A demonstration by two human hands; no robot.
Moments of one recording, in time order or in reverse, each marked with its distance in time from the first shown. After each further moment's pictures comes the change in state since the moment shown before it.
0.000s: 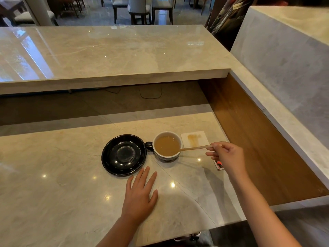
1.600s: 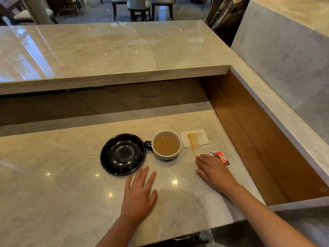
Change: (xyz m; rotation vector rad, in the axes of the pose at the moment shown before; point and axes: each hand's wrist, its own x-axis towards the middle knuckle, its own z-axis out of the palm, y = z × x) left_hand 0.001 0.000 -0.001 0.003 -0.008 0.002; right_hand 0.014 0.090 -0.004 -1.108 -0.377 -0.918
